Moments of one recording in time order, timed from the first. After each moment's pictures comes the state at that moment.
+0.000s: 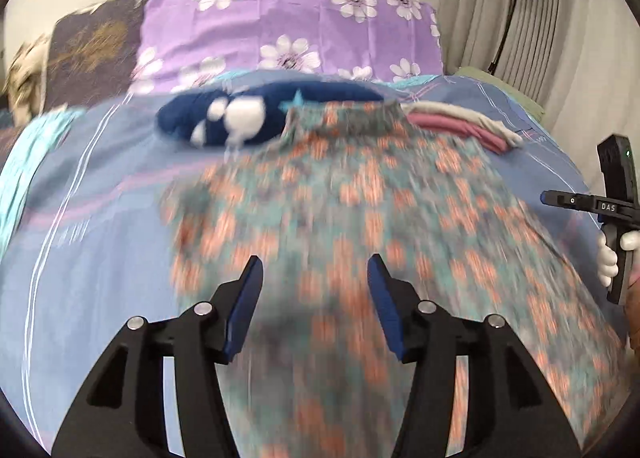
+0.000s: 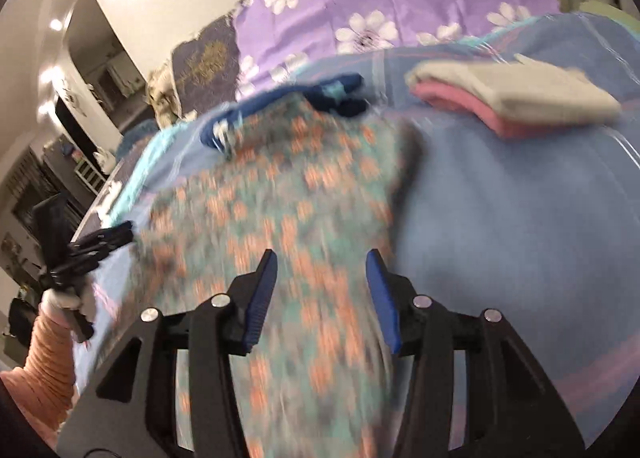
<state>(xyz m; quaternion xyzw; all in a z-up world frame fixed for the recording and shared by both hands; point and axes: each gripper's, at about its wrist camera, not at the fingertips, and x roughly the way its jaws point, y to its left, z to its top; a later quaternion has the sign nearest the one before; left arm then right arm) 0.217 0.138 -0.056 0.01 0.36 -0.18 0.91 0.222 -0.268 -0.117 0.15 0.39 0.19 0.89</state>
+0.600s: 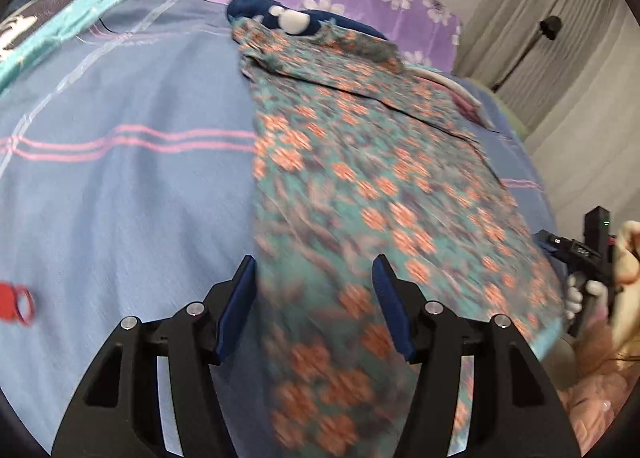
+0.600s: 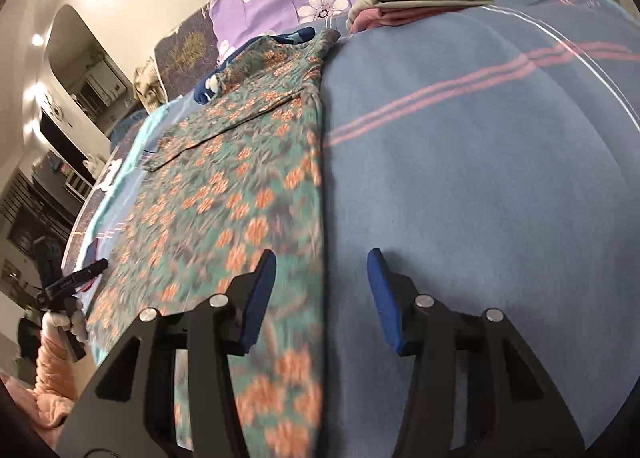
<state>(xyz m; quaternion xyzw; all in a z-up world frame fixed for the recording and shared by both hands) 0.044 0.200 -0.117 -0.14 0.42 -0.18 0.88 0.046 -0.322 -0.161 0.20 0.41 0.18 0.87</state>
